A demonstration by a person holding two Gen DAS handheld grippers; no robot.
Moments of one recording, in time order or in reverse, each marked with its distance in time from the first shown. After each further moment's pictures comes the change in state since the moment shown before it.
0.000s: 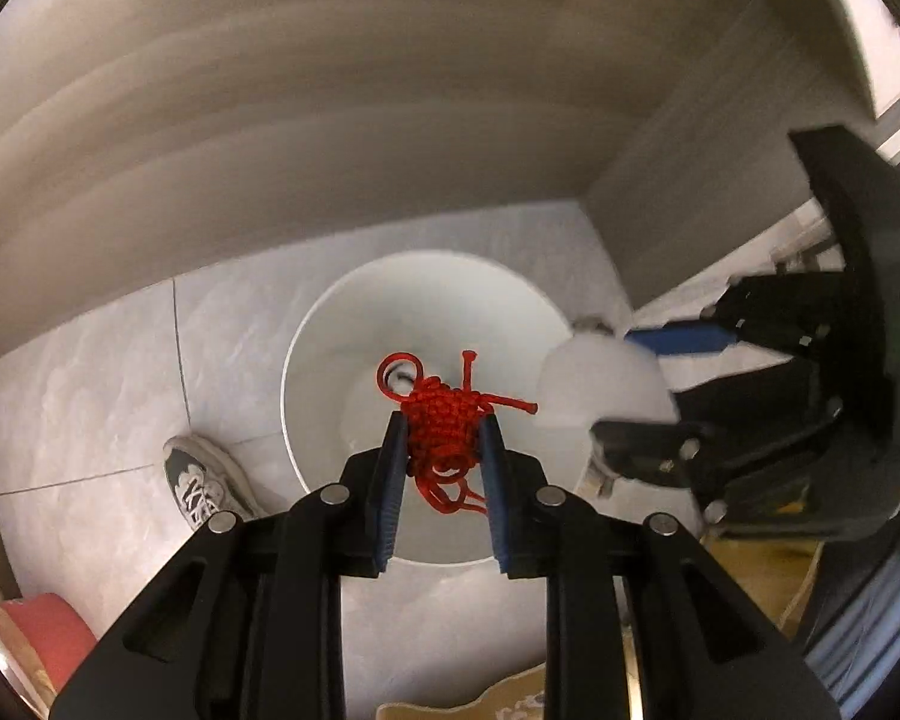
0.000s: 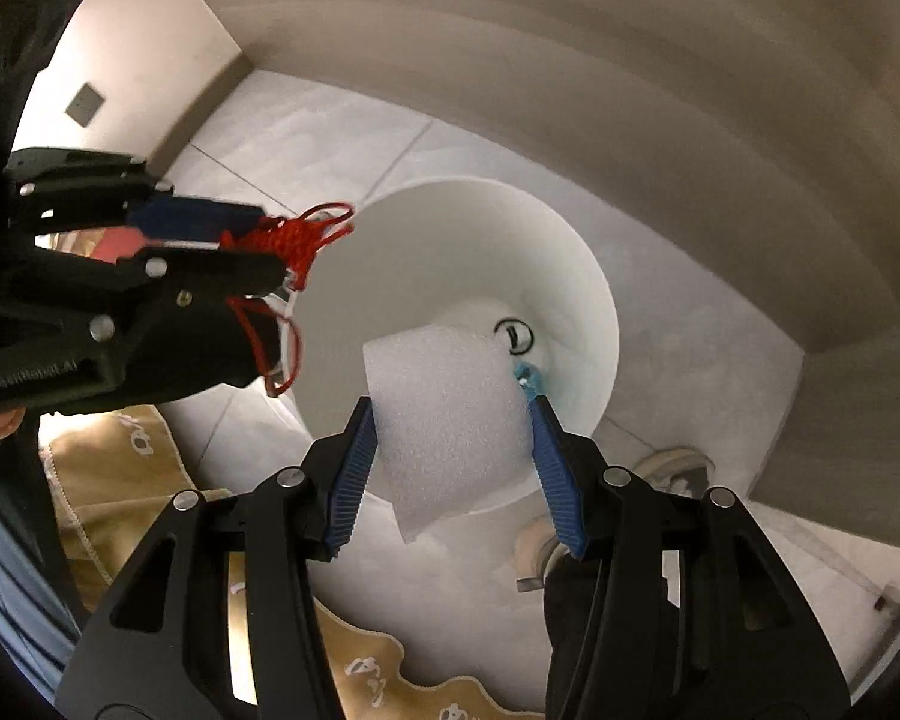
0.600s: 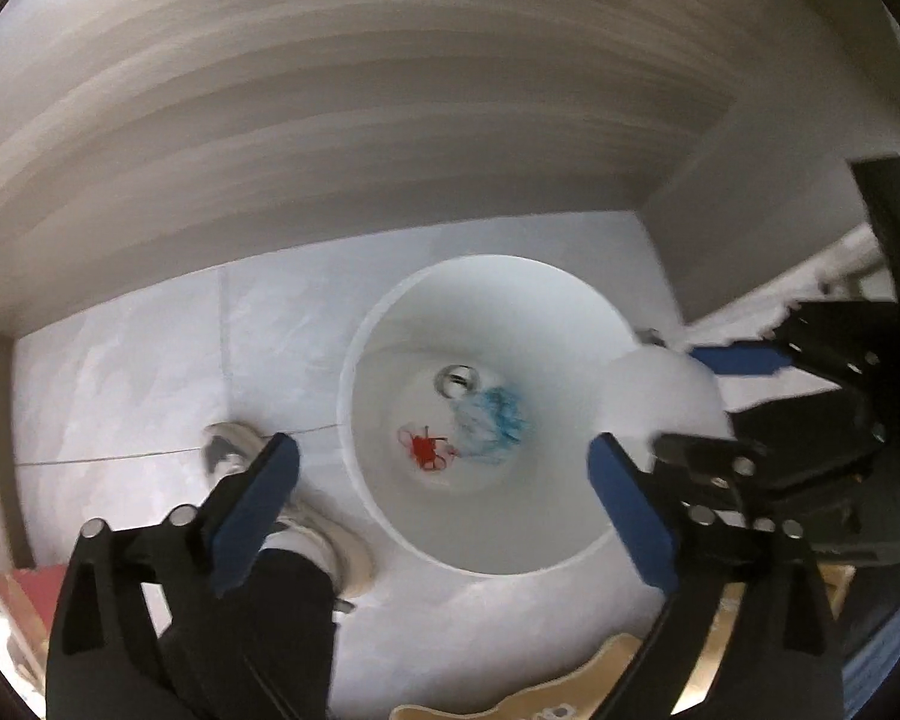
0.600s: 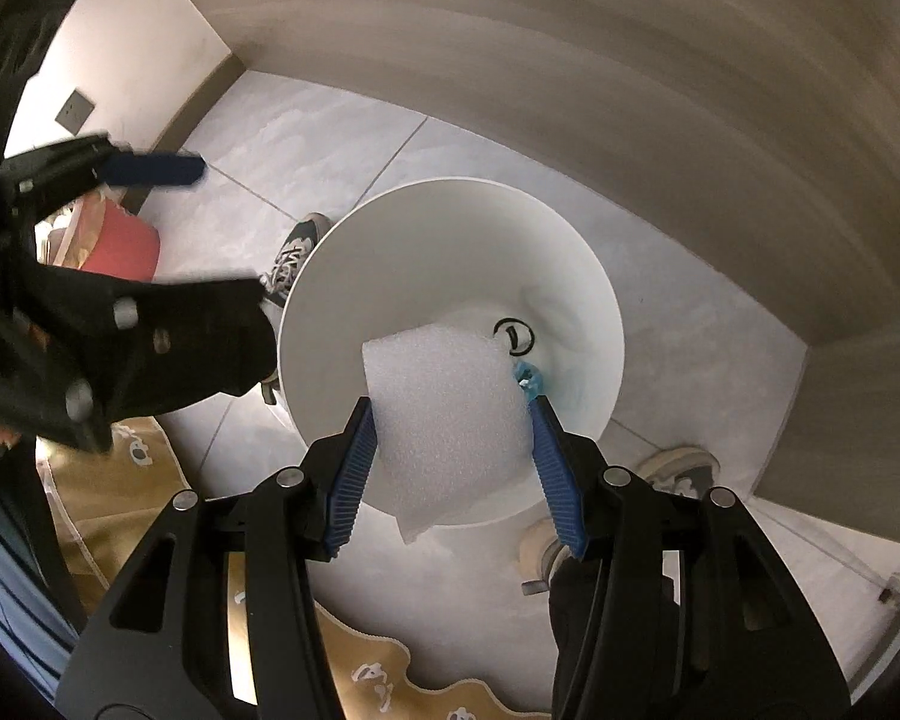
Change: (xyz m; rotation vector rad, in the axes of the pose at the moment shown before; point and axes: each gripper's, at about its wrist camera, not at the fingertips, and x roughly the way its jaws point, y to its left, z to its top) left arm 0.004 0.010 0.004 -0.088 -0.022 0.136; right arm 0.008 0.003 0.002 0.009 0.004 -0.002
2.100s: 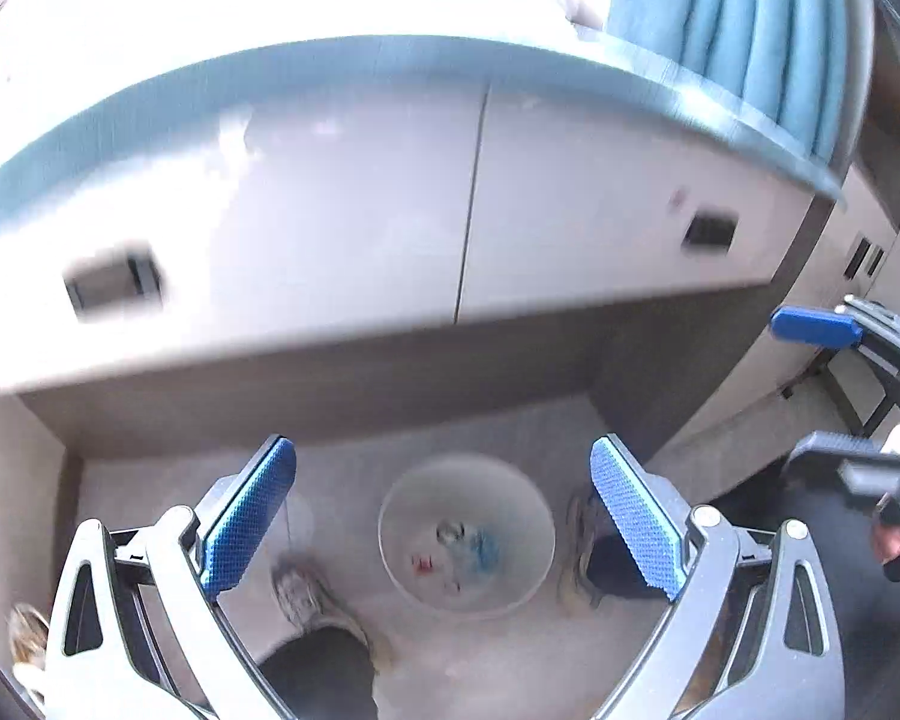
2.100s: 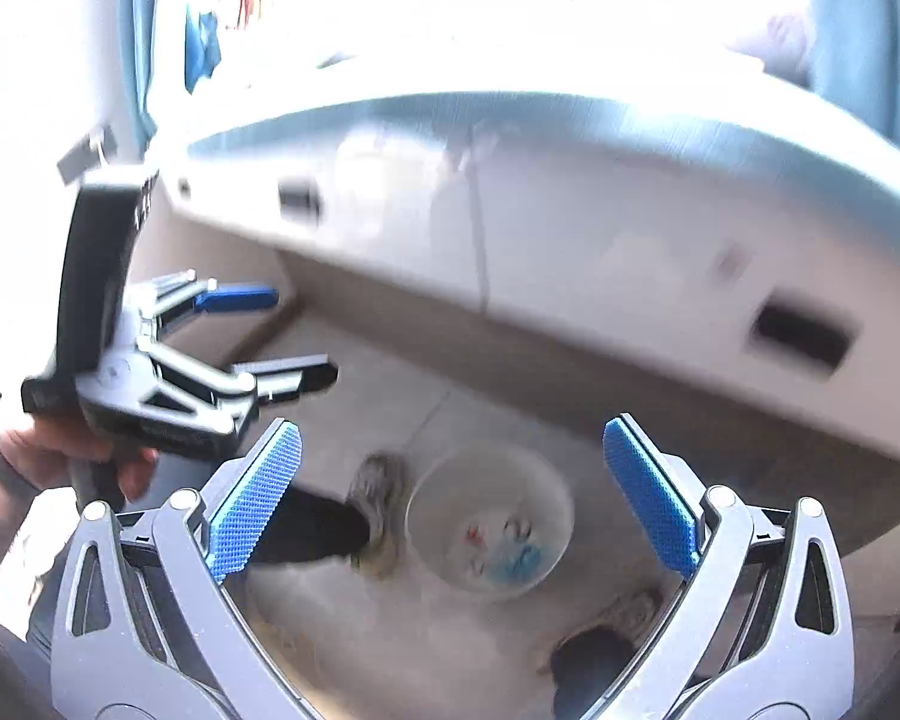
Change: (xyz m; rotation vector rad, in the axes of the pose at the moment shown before) left arm -0.280 -0.037 -0.022 0.071 -0.491 0.014; right arm -0.322 0.065 -0.057 0.003 -0.655 -0.036
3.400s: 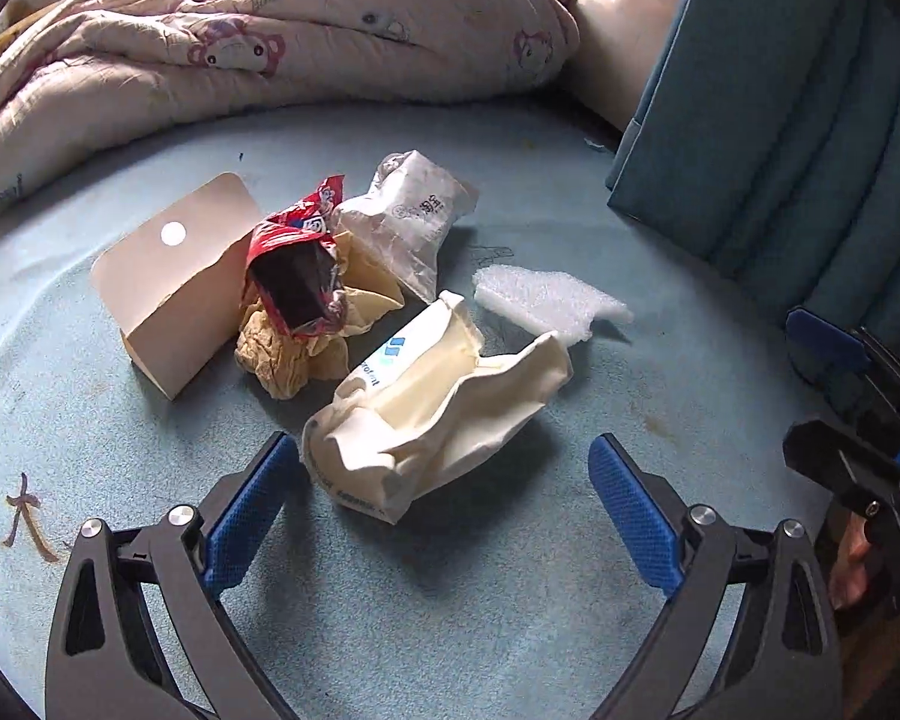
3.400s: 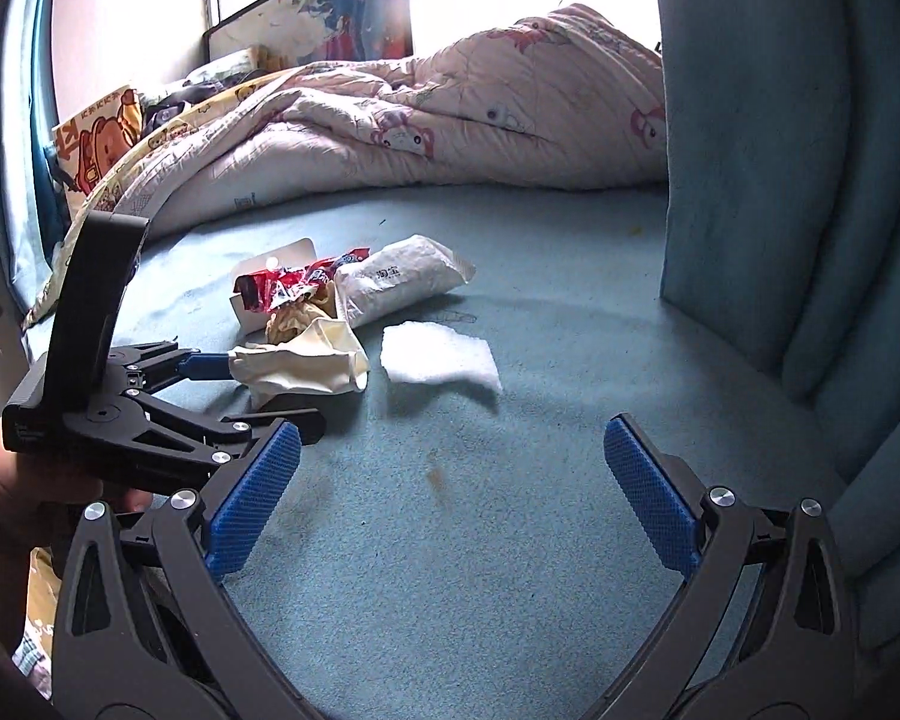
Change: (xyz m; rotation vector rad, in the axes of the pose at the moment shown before) left arm 0.125 -0.036 0.282 -0.028 0.101 -0.142; right arm 0.014 -0.187 0.205 0.112 -0.081 -0.188
